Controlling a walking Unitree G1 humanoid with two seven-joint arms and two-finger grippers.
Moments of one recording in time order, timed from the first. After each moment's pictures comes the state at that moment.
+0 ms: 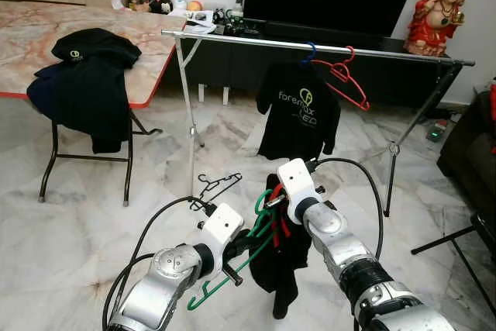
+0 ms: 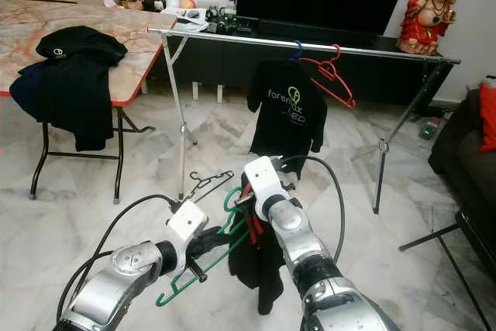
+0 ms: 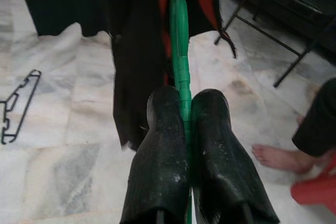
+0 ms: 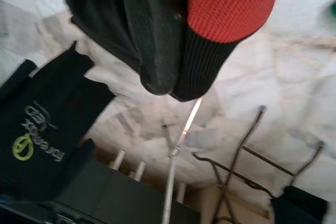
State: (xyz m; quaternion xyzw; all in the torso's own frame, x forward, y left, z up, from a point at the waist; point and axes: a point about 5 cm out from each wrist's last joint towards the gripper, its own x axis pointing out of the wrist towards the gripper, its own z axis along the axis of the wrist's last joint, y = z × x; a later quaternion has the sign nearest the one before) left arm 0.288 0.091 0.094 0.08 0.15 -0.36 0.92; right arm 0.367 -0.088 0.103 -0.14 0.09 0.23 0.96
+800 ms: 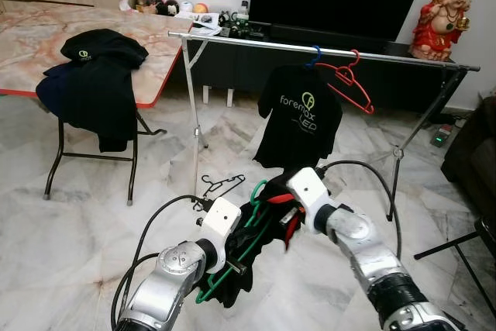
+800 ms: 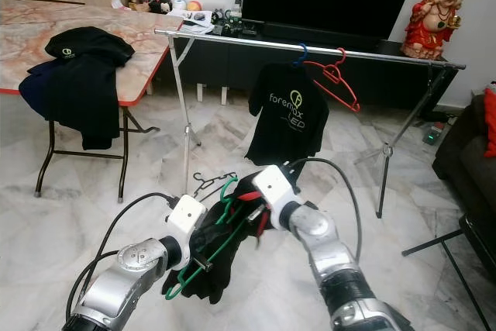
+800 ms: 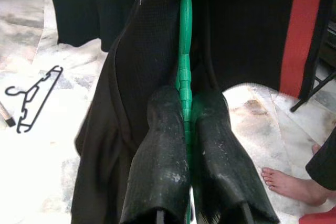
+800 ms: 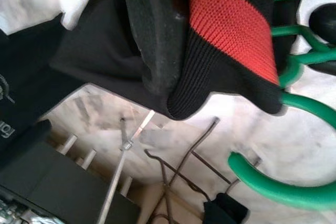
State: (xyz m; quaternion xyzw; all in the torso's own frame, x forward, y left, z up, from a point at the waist) left arm 0.298 0.089 0.089 0.05 0.15 -0.32 0.93; right arm 0.352 -0.119 0.108 -0.16 0.09 0.35 0.92
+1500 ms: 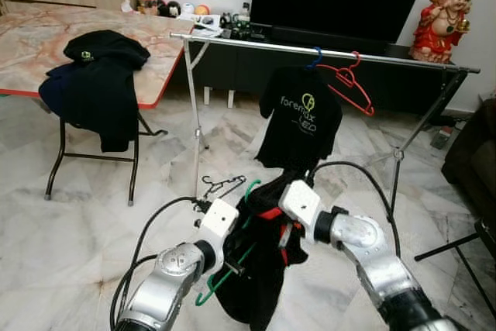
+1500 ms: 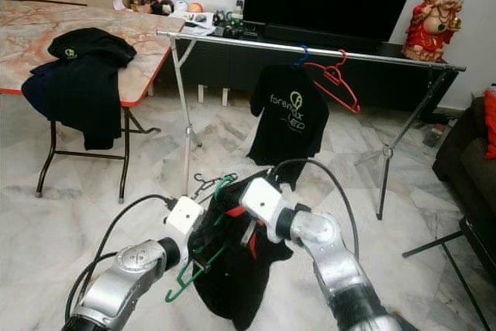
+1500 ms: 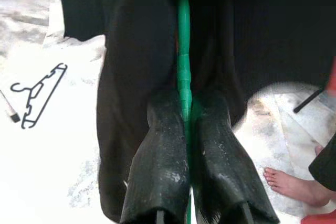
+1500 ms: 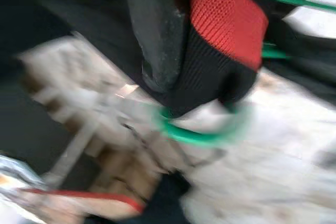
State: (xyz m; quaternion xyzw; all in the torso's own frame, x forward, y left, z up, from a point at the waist) left arm 0.299 0.091 0.085 0.05 0.15 -0.32 0.94; right arm 0.346 -0.121 0.124 -0.23 0.04 0.39 0.89
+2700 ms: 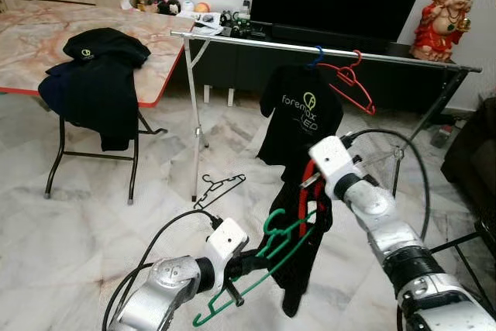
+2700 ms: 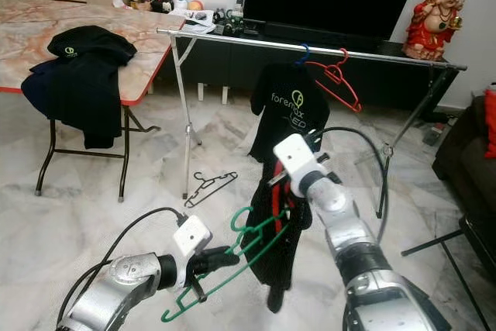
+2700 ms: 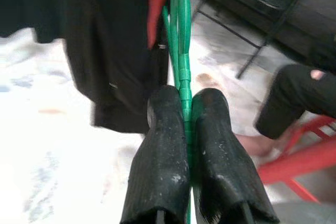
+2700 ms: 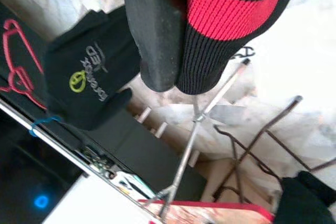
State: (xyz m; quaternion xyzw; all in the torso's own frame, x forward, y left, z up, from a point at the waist) left arm 0.282 0.083 0.082 0.07 0.17 -0.42 0.89; right arm 0.382 -0.142 0.150 -0.24 0.01 0.22 0.95
